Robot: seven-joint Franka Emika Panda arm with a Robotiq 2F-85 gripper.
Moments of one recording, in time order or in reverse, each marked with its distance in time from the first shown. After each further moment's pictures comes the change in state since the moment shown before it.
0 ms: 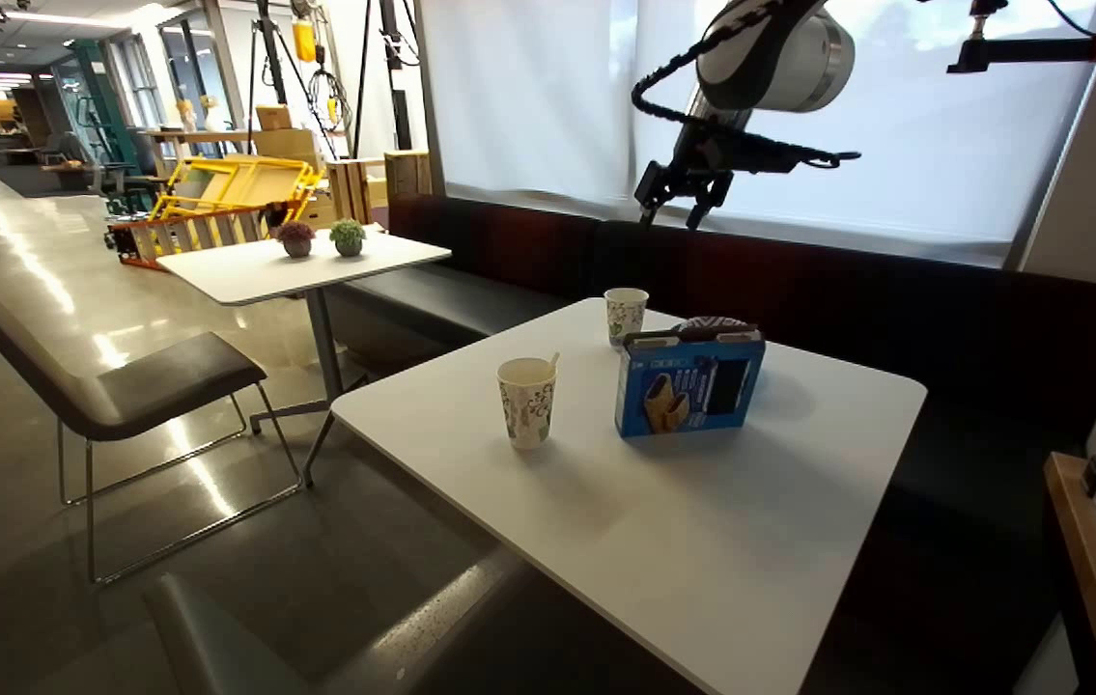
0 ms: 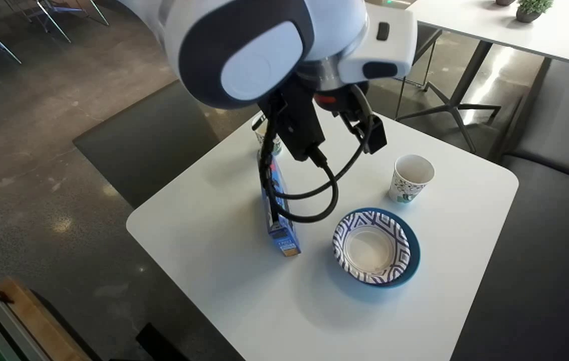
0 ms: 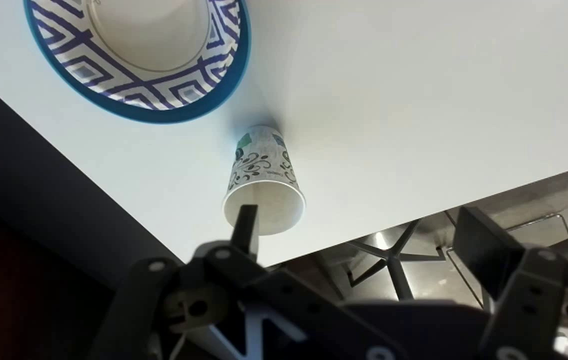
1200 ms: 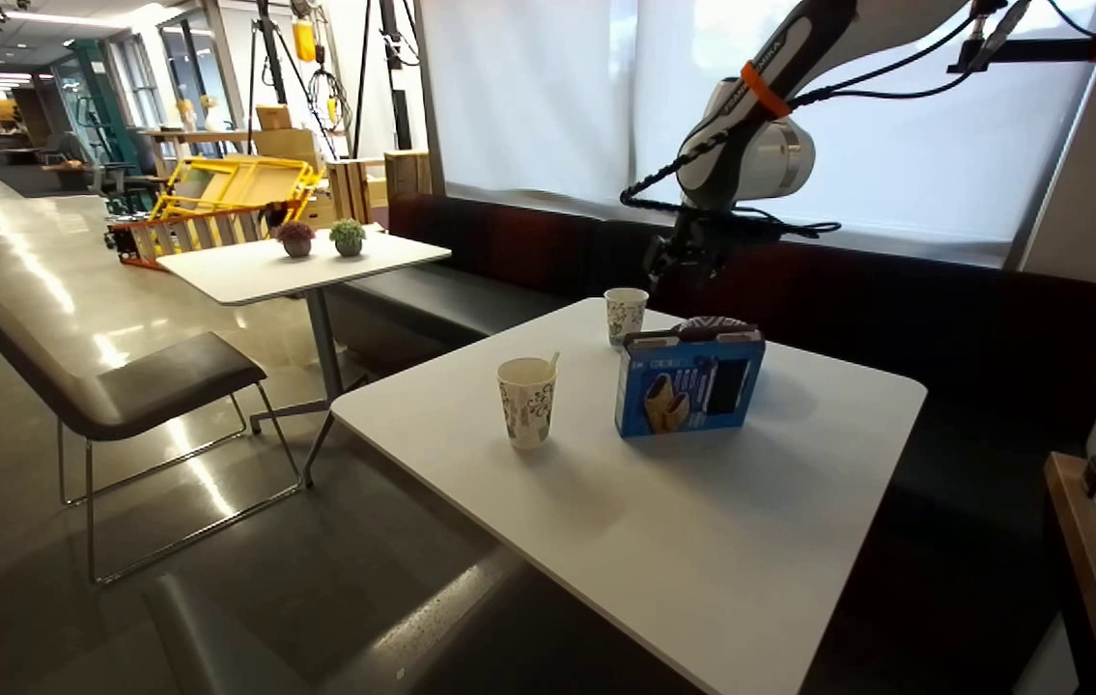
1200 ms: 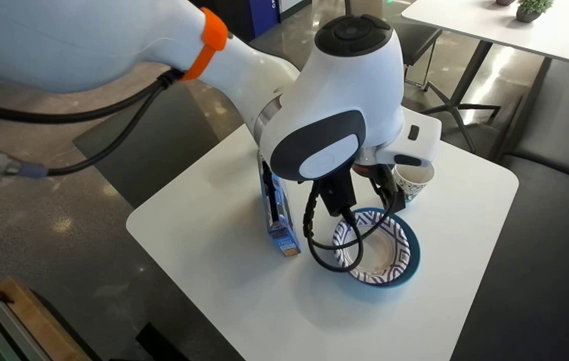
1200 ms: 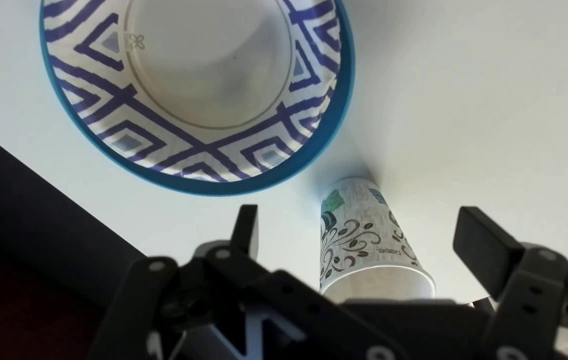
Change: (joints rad) arm -0.052 0.299 -0.029 0.159 0.017 0.046 0.065
